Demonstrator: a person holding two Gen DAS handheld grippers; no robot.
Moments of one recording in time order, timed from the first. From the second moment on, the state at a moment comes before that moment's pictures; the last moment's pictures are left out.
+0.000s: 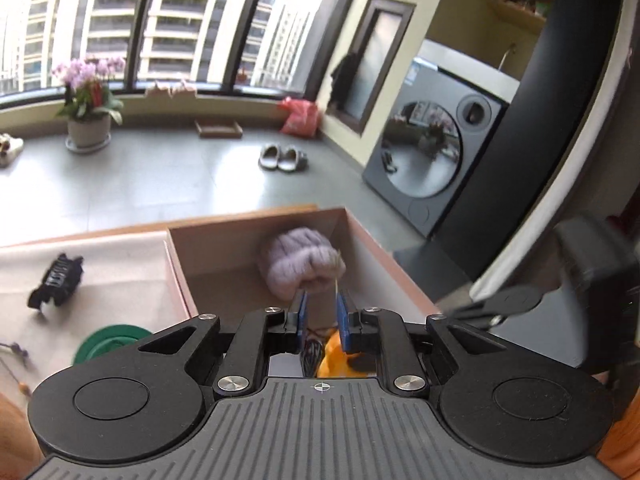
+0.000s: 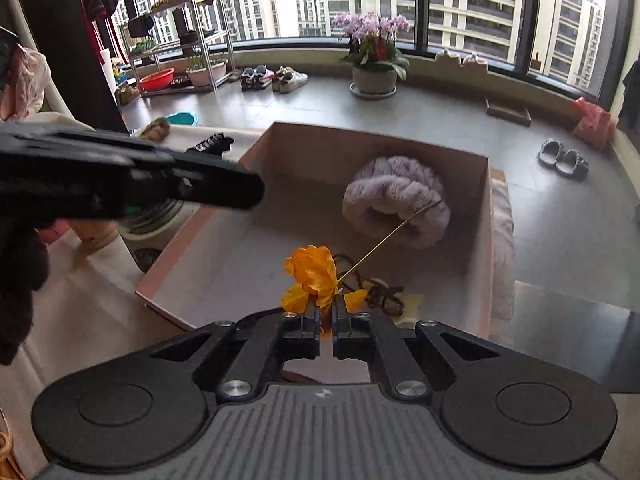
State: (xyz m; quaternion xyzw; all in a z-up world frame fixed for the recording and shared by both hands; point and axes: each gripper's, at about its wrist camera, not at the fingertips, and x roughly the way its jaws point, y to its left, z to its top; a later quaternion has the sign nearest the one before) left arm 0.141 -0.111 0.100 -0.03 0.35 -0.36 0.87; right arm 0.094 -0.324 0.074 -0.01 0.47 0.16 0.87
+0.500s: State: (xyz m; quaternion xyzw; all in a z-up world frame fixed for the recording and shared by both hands) left arm 0.072 -0.065 0.095 0.02 0.31 -0.32 0.89; right arm 0.102 -0.314 0.069 0.01 0.50 0.11 0.86
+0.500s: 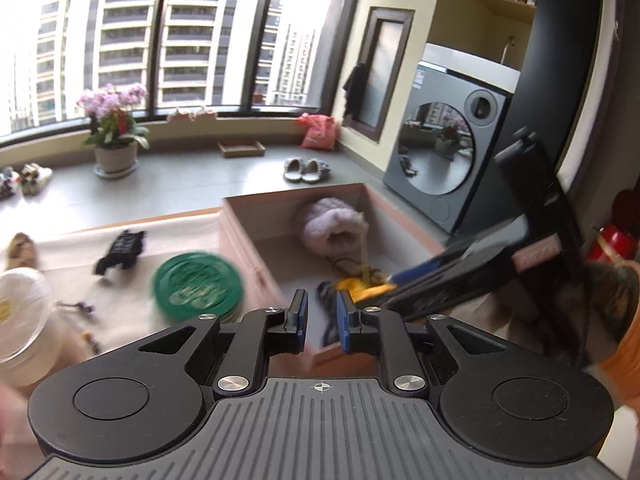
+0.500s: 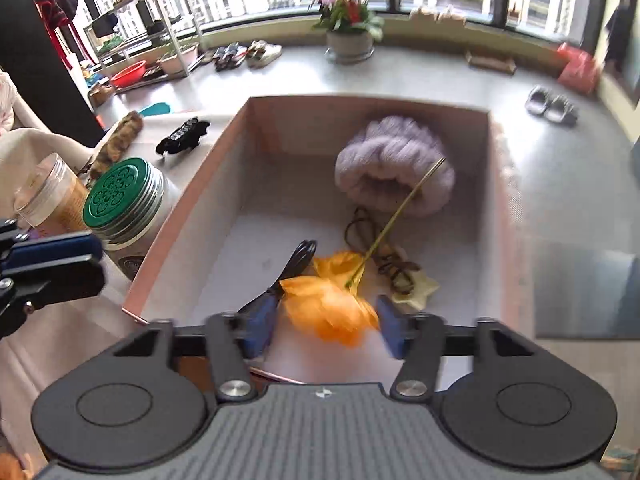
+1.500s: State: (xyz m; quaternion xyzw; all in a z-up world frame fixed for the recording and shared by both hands) left arm 0.013 0.166 0.056 -0.07 0.33 -0.03 0.94; right arm 0.053 -0.029 0.078 -0.10 0.40 0.35 0.84
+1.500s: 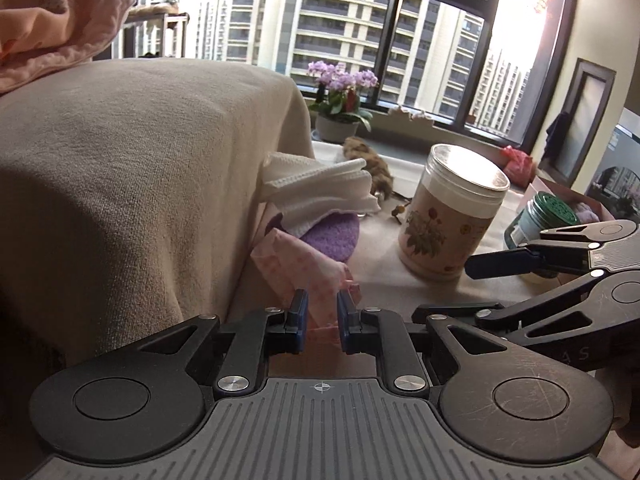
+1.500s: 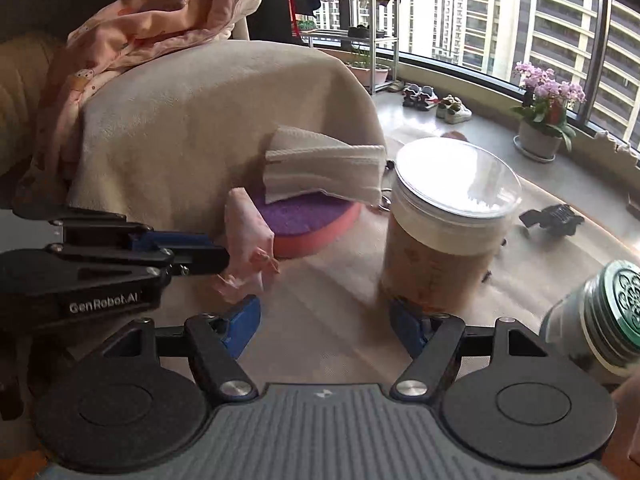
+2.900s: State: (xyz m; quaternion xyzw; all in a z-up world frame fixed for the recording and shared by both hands) left arm 0.007 0.129 0.065 -0.09 0.31 -0.18 0.93; right arm 0.025 -0.097 0.032 -0.07 0.38 0.25 0.89
